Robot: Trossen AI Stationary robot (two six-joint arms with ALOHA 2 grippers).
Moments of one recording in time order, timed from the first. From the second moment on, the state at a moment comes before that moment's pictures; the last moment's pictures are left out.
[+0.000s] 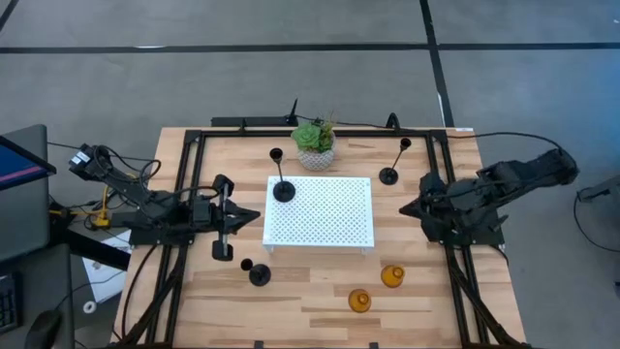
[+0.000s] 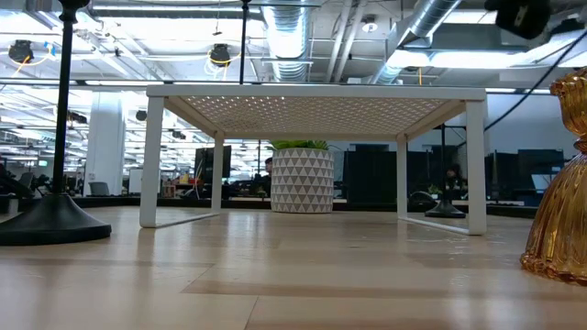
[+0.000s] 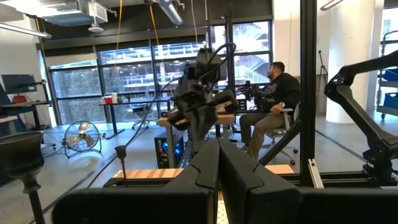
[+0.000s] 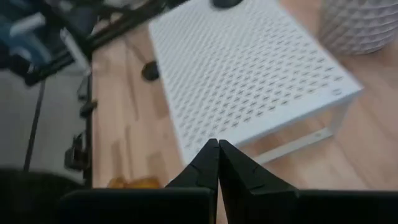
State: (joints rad) left arm -0.56 0.68 0.59 0.54 -0.60 0.26; right arm 0.41 0.76 0.99 -0.92 0.33 0.71
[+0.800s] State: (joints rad) left arm -0.56 0.68 0.59 0.54 -0.60 0.25; right arm 0.72 1.13 1.05 -0.95 0.07 1.25
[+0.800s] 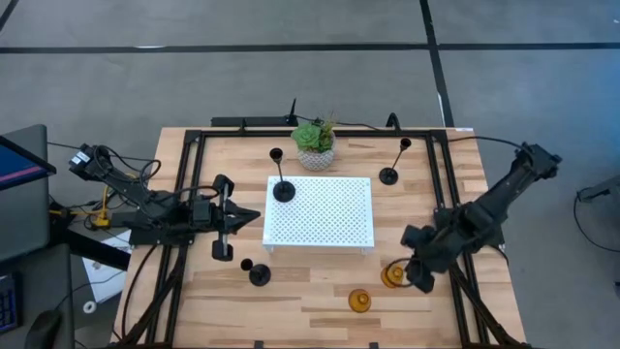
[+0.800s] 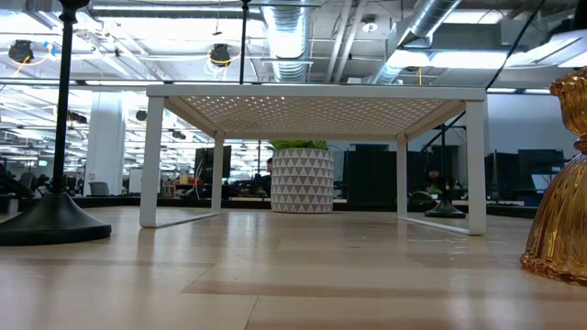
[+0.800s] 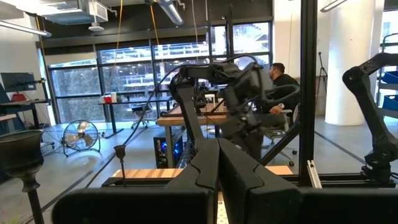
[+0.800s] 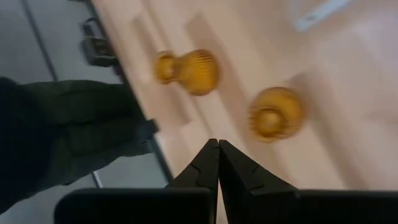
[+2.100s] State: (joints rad) left arm -0.56 0.68 0.59 0.55 -0.60 0.23; right arm 0.75 1.41 1.05 -0.93 0.07 1.14
